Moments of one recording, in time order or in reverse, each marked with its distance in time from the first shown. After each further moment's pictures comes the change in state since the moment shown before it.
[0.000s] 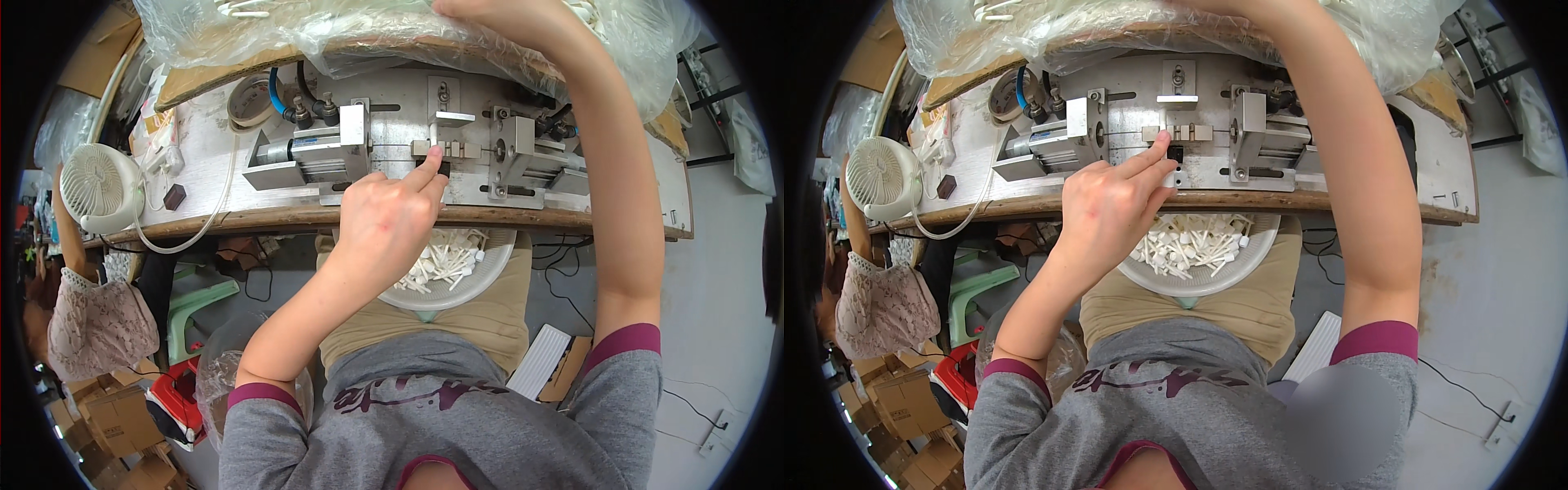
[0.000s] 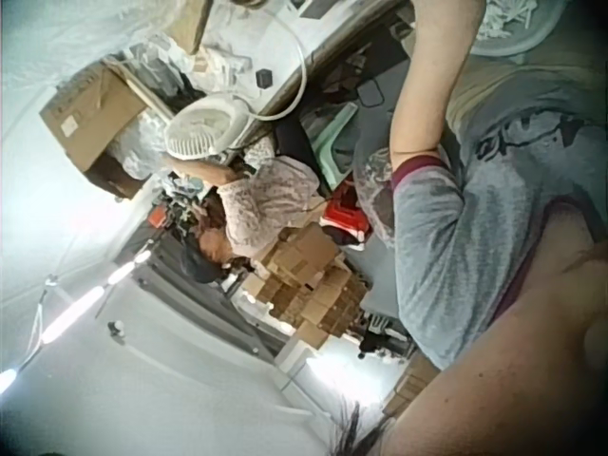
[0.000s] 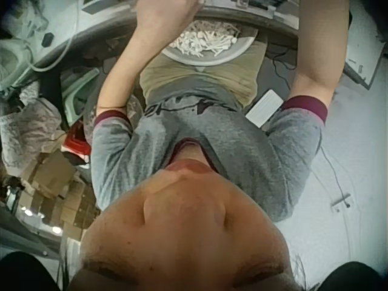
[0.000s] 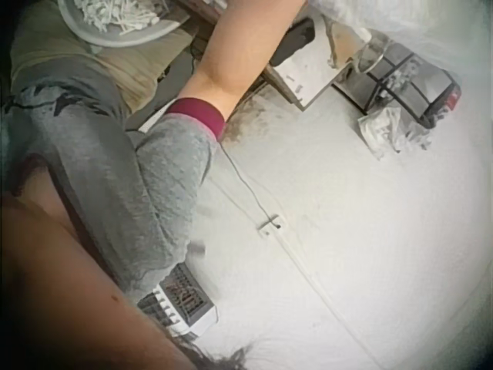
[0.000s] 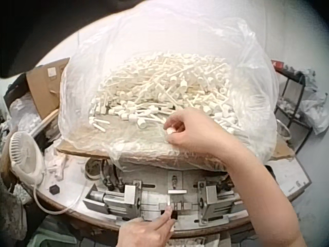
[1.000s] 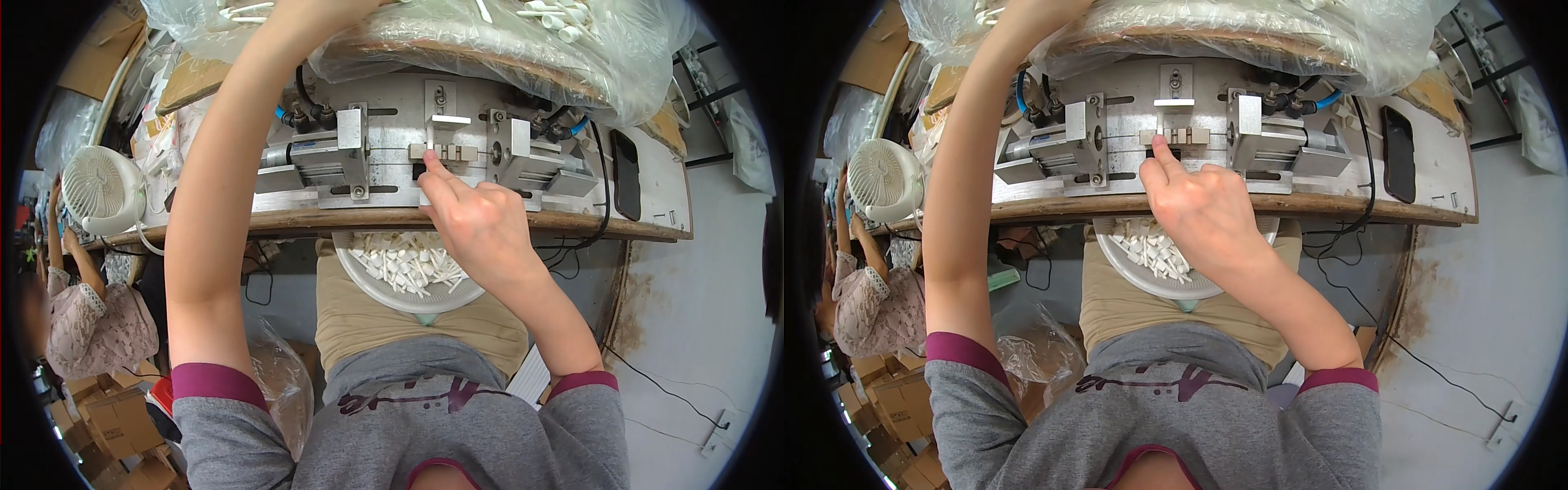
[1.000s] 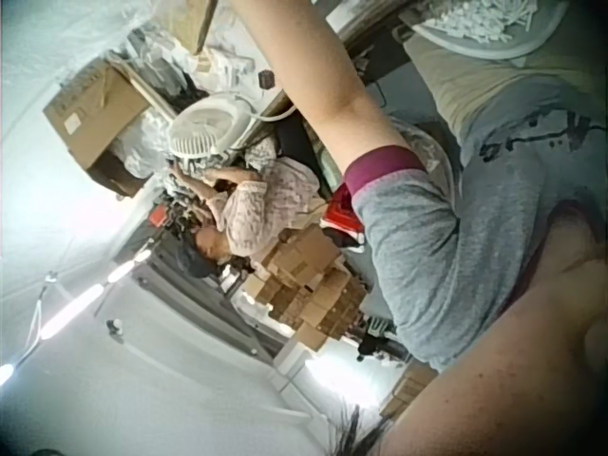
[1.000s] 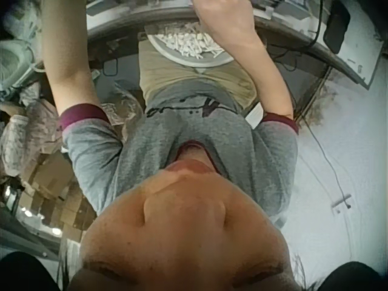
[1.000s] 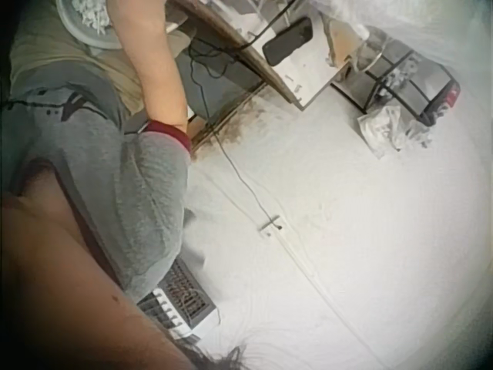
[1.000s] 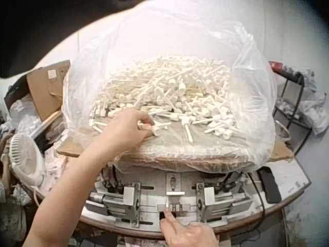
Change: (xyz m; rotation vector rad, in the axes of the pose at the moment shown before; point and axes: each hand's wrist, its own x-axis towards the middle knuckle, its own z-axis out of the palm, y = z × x) left_hand 0.170 -0.112 -0.058 0.066 0.131 -0.017; right_hand -0.176 -0.039 0.095 -0.350 0.100 -0.235
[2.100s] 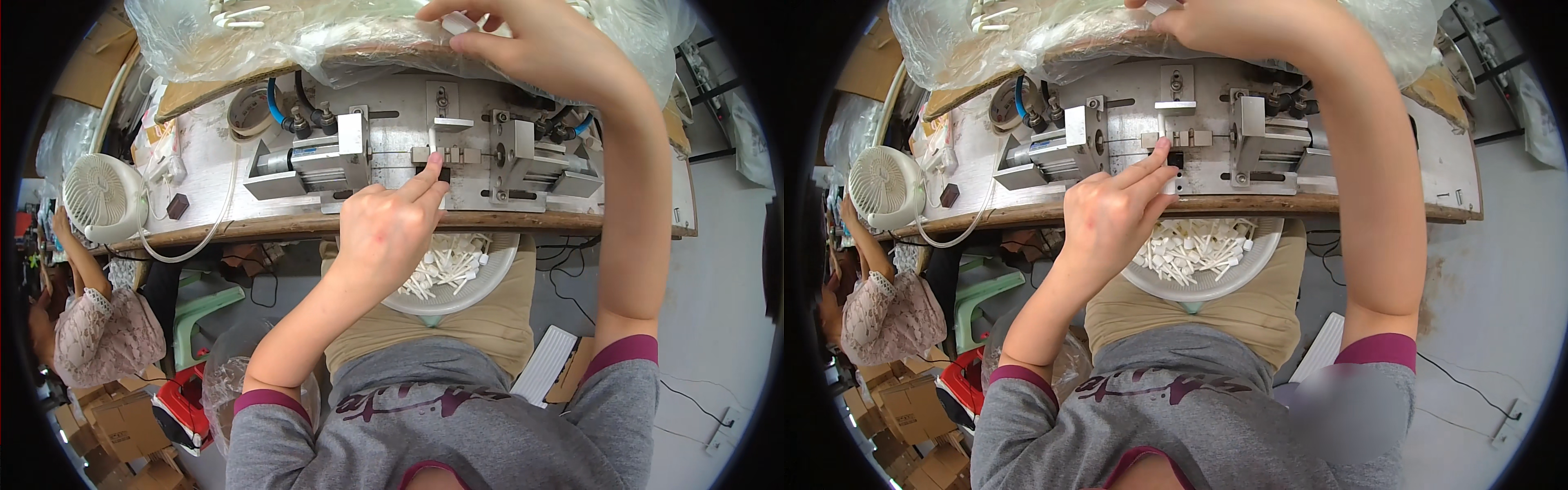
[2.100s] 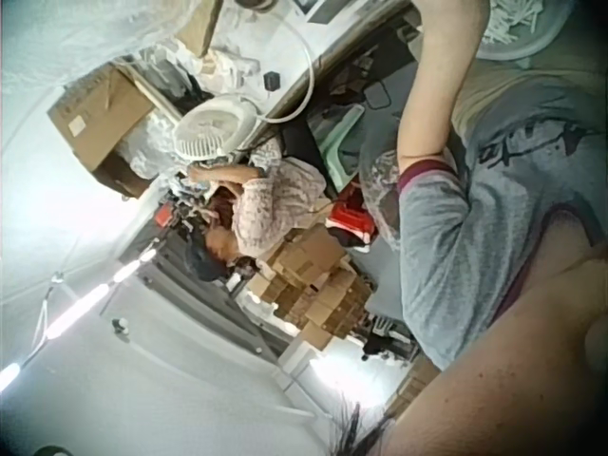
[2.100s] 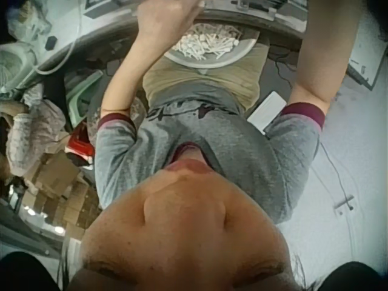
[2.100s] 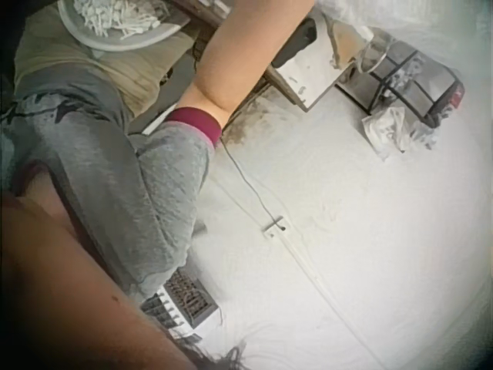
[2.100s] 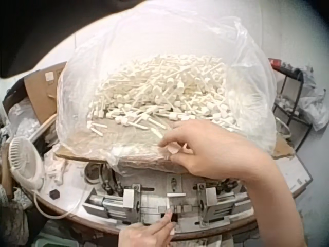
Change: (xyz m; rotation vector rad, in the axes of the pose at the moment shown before) left_hand -0.181 0.109 0.030 -0.095 -0.086 0.009; right_hand 0.140 0.077 -0.094 0.375 -0.338 0.124
